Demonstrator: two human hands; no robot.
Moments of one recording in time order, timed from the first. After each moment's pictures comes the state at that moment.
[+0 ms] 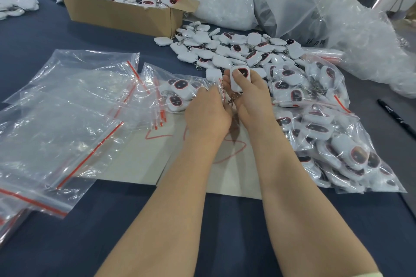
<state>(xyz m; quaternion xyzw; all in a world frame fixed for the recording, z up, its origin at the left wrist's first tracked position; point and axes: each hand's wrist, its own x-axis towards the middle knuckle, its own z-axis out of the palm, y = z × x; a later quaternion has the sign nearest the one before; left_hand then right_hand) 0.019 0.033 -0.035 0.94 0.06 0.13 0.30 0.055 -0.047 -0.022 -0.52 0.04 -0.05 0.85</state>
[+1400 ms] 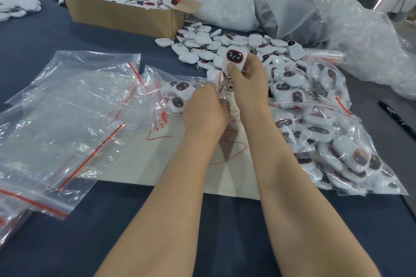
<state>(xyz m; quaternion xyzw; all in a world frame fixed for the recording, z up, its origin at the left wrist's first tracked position) 0.018 0.038 -0.027 0.92 0.07 0.15 0.37 0.056 -0.037 -0.011 -0.71 -0.02 -0.18 0.68</state>
